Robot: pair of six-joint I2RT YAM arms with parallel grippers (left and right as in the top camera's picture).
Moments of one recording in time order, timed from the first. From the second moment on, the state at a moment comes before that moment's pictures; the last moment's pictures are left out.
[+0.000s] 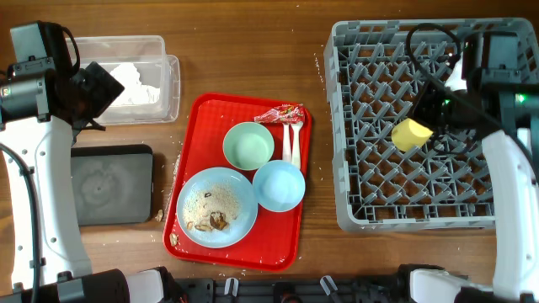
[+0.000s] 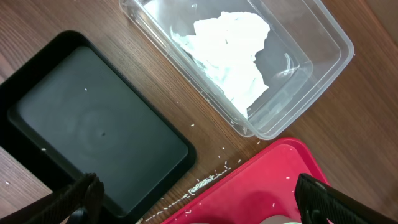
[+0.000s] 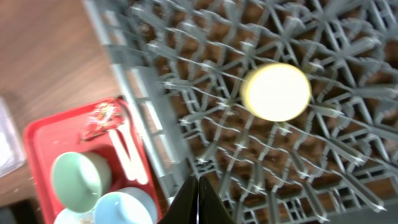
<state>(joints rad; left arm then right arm) 0.21 1.51 1.63 -1.25 -0.14 -0.62 -0.04 1.39 1.51 -1.23 -0.13 0.42</state>
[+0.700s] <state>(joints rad) 0.21 1.51 1.63 -1.25 -0.14 -0.62 0.56 1.59 1.51 -1.08 -0.21 0.46</state>
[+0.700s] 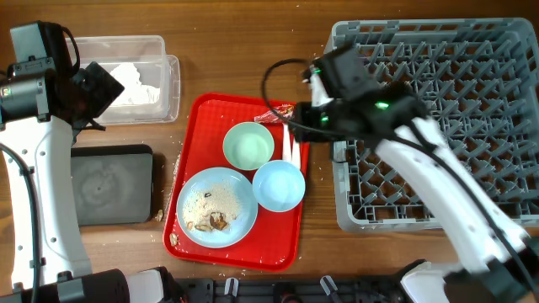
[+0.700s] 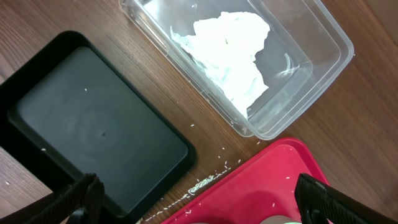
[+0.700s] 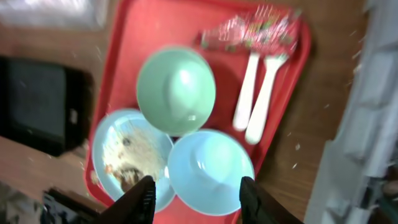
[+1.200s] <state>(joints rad) 0.21 1.51 1.63 -1.25 -0.14 -0.62 0.88 1.90 1.51 -0.64 -0.19 0.47</state>
